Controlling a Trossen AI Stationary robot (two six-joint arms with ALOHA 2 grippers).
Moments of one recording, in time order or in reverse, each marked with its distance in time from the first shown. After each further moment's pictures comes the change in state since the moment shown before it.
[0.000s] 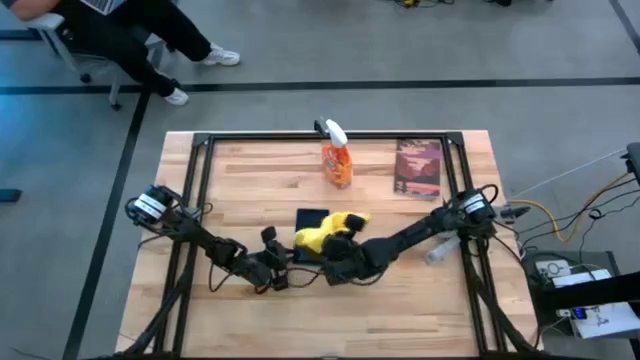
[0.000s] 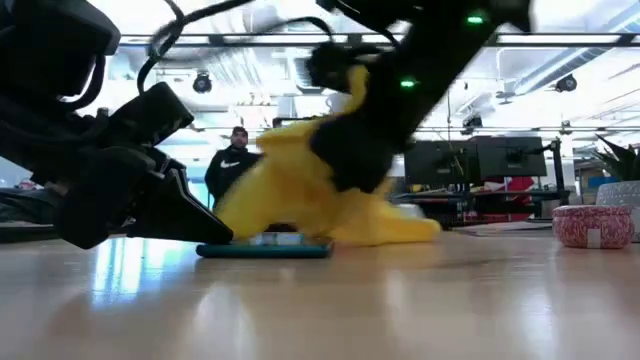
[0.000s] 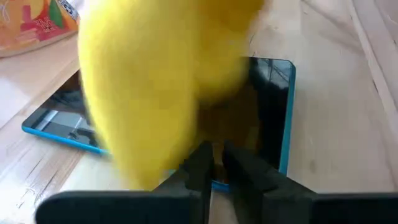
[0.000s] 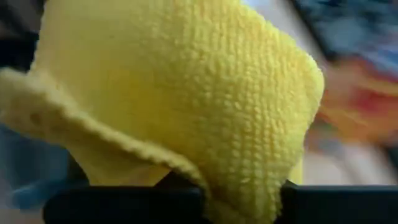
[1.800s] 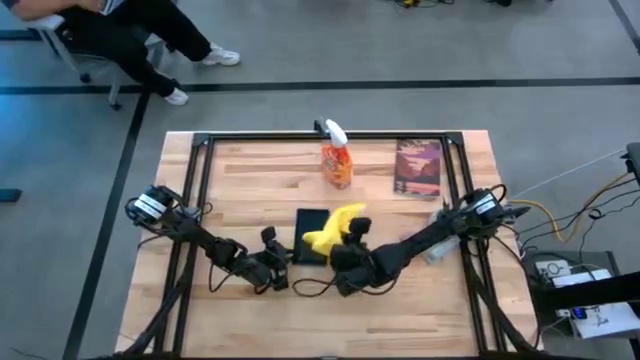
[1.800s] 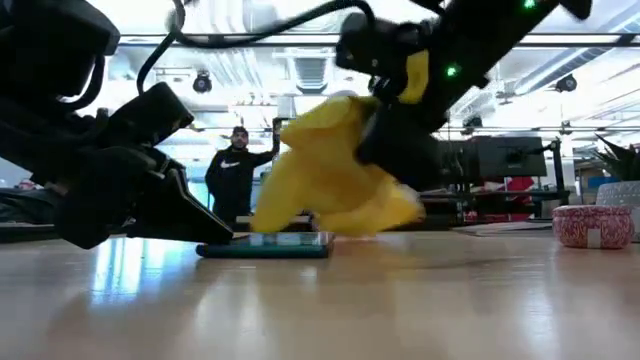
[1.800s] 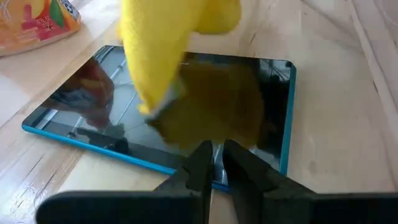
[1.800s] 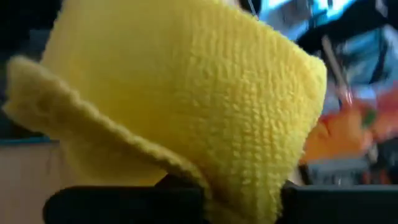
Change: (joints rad) left arm -0.001 0.000 -0.002 0.005 -0.004 -0.008; right arm 0.070 -0.073 -0.094 -0.110 0.327 -0.286
